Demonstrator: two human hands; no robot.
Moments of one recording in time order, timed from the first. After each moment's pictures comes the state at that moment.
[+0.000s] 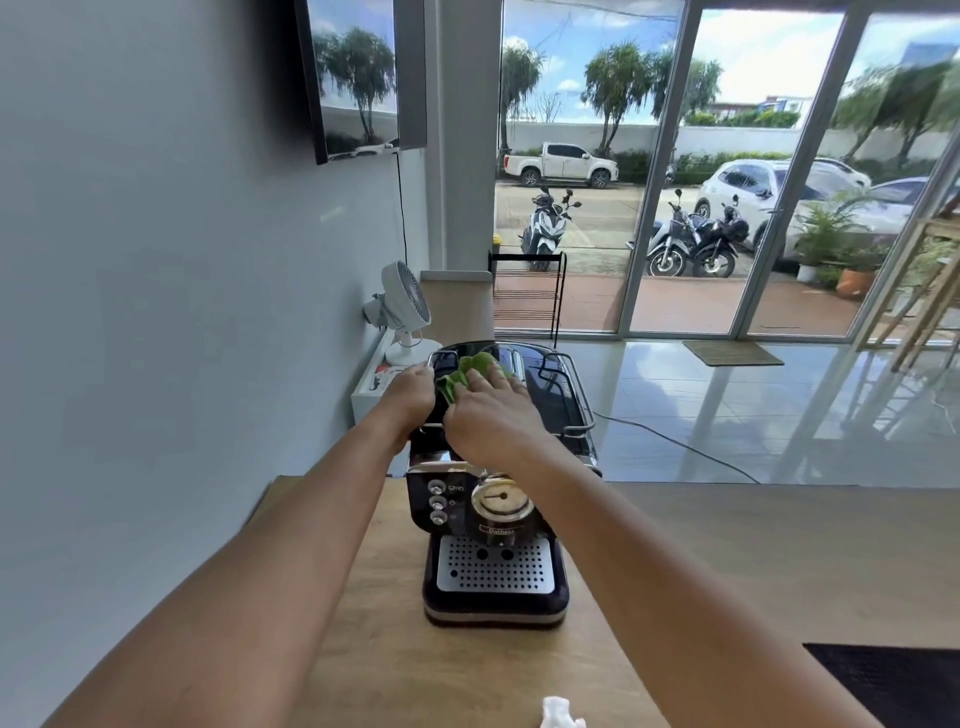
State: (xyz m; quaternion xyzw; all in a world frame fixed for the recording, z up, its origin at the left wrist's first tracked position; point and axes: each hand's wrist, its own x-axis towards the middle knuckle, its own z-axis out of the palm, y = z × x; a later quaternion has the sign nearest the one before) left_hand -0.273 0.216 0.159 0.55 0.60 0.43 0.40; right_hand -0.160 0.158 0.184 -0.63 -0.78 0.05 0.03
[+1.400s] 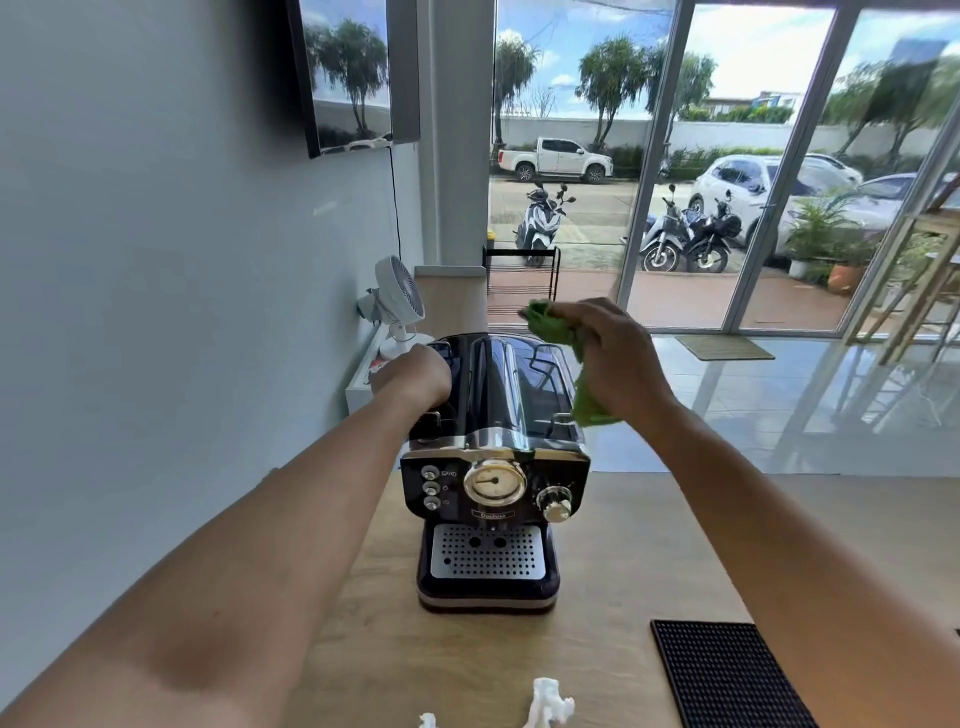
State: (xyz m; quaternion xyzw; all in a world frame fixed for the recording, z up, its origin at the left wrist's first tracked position) left_hand -0.250 0.200 0.190 0.64 0.75 0.14 0.12; right_hand -0.041 0.143 0.213 -0.52 -0.71 0.02 0.48
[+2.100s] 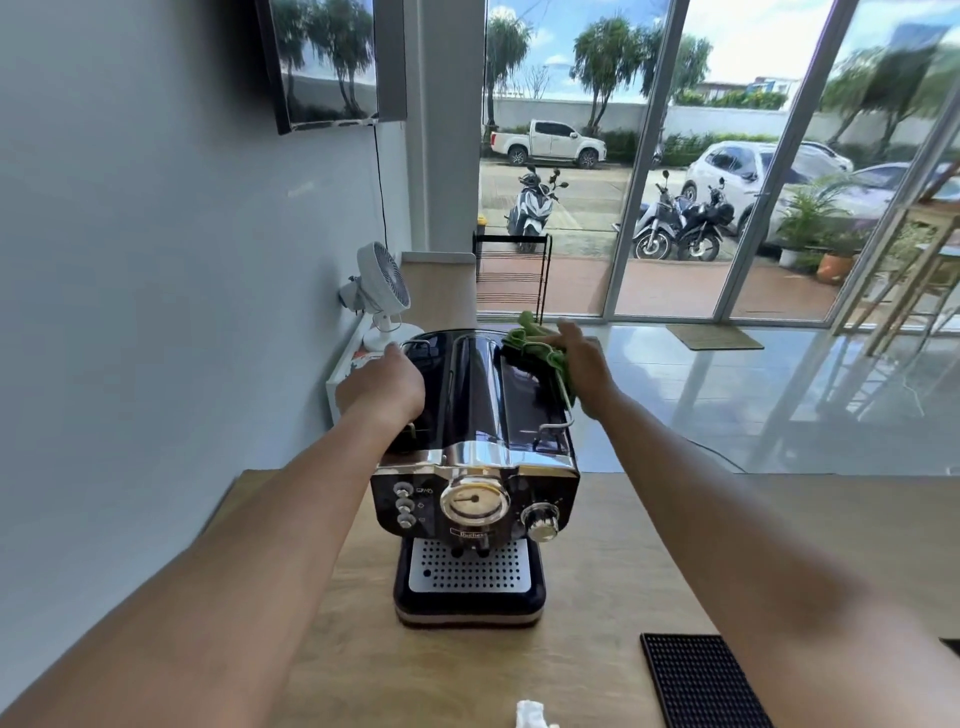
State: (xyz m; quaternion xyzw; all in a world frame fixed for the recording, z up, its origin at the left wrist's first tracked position) left_hand -0.250 0.210 0.179 0.61 0.78 0.11 0.06; right_hand -0.022 0.264 0.148 -0.57 -0.51 0.37 0.53
